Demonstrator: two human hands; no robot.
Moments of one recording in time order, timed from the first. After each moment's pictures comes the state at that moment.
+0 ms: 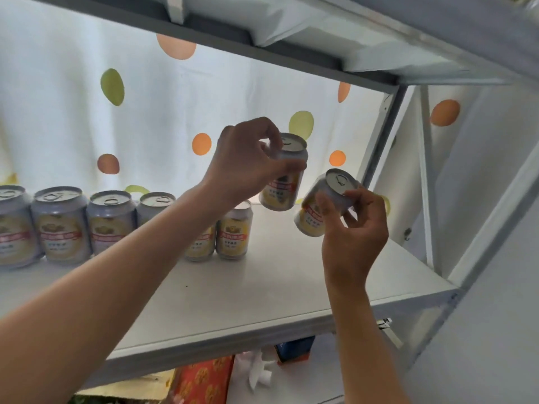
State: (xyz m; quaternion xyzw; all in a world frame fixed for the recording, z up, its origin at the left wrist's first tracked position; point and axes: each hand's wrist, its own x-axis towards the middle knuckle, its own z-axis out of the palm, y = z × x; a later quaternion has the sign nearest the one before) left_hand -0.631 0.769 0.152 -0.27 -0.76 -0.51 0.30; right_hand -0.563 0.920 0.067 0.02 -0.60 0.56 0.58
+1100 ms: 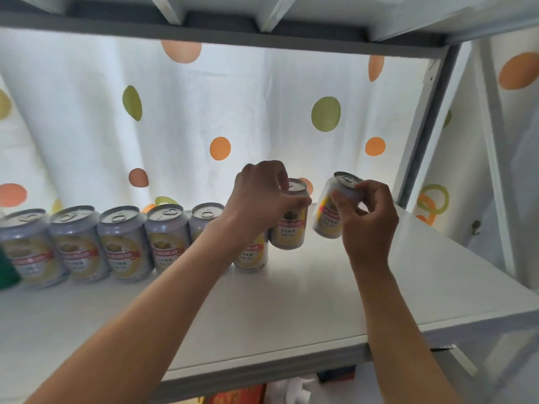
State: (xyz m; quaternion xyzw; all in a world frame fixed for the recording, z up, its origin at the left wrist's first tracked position) left_hand -0.669 0.797 0.105 -0.19 -0.88 -0.37 0.24; right_hand -0.657 0.978 0.033 0.01 -0.66 0.53 0.52
